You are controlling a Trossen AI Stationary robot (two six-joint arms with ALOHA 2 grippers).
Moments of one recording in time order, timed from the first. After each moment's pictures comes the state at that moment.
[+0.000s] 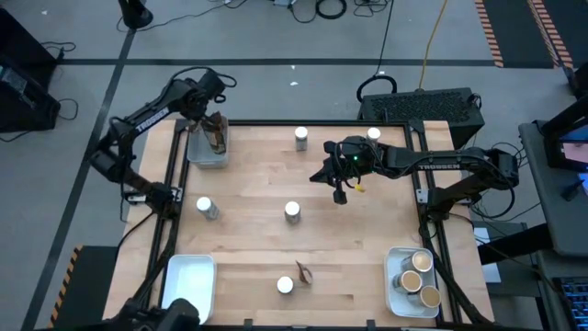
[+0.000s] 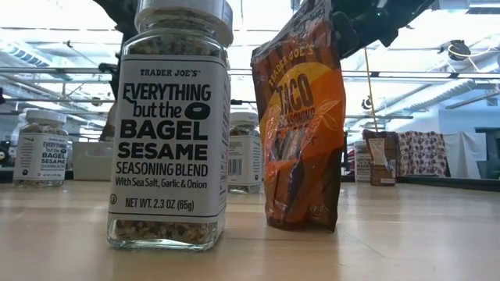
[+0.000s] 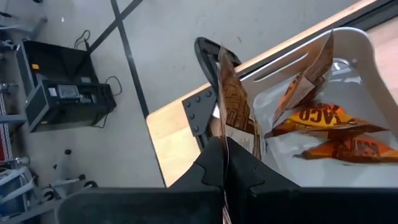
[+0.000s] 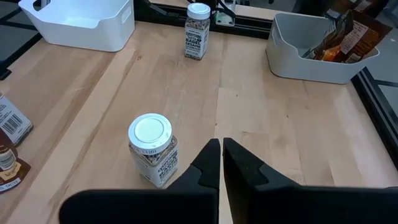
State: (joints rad) left arm 0.96 1.49 1.32 -1.16 -0.58 -0.07; right arm -0.22 1.38 0.91 -0.04 -0.26 -0.23
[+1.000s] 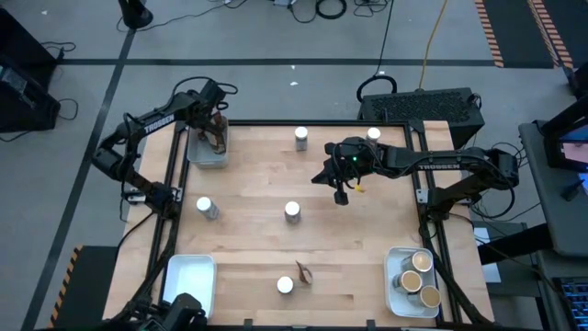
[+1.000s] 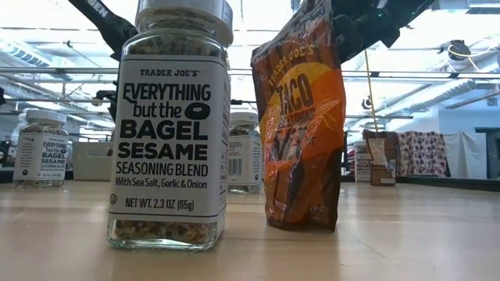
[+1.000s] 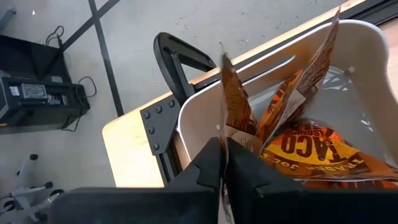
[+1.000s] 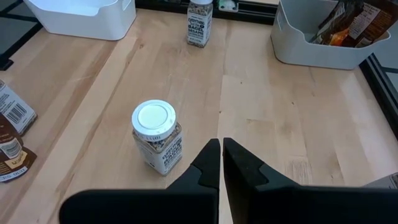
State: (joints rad) left arm 1.01 1.51 1.09 -0.84 -0.49 -0.05; right arm -0.22 1.38 0.91 -0.08 -0.26 -0.22
